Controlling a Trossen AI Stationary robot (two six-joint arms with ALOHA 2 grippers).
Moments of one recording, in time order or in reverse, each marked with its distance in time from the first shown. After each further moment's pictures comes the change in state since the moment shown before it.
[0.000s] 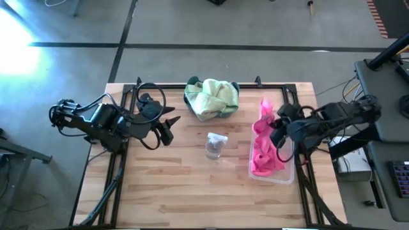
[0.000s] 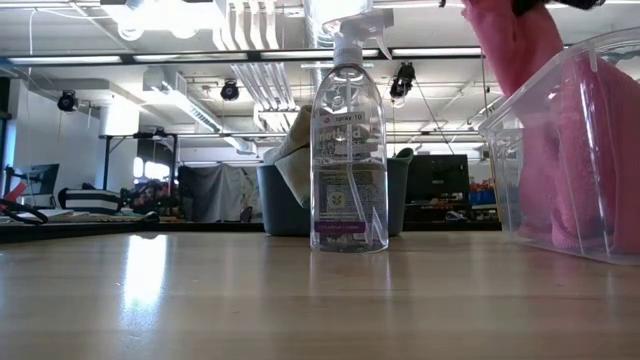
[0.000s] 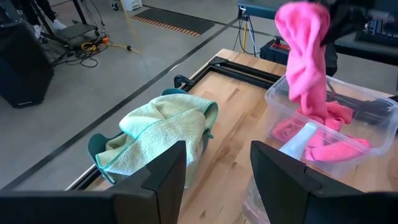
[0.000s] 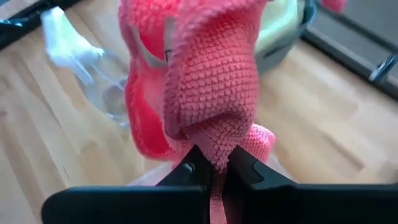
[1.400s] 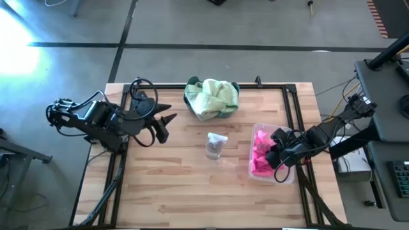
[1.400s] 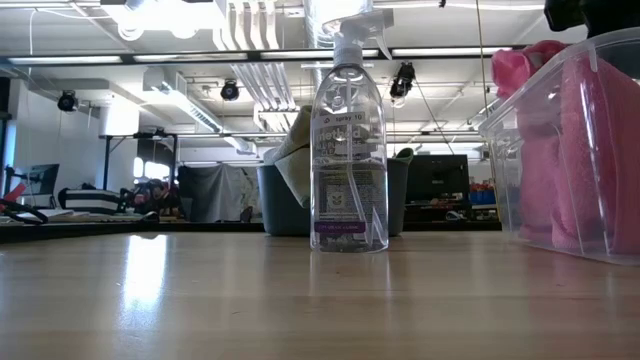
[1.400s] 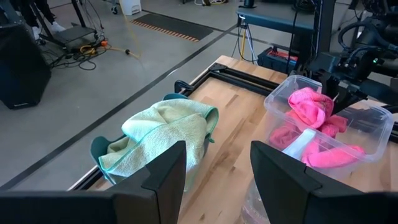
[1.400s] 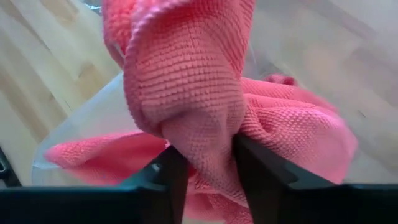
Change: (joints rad) left arm 0.000 -0.041 0.000 -0.004 -0.001 0.004; right arm 0.211 -0.057 -0.458 0.256 -0.185 0.393
